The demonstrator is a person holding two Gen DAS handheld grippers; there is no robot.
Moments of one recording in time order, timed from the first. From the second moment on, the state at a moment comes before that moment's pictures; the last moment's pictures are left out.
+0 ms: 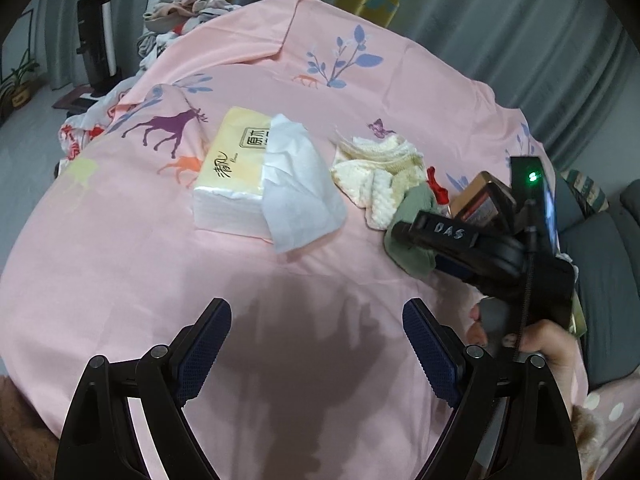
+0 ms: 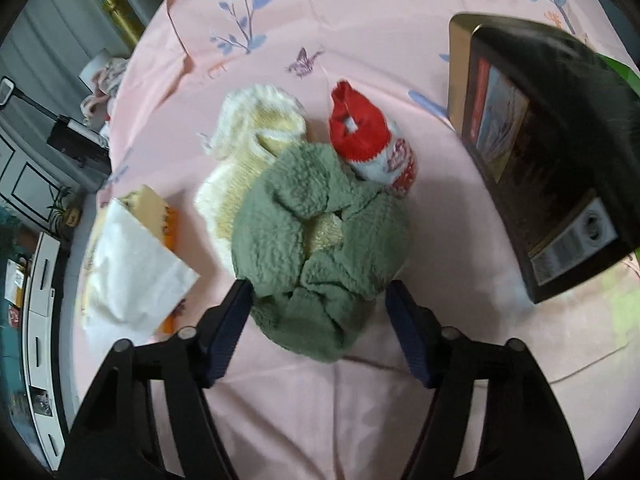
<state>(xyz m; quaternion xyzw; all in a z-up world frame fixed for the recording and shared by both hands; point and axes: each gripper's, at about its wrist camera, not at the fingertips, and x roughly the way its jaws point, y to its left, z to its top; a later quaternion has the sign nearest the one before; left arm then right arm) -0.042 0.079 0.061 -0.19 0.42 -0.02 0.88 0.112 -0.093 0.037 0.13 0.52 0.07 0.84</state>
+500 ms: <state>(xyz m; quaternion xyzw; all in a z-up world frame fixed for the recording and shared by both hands) -0.043 0.072 0.060 -0.19 0.43 -0.02 0.88 0.059 -0.123 0.072 0.11 0.50 0.14 0.85</state>
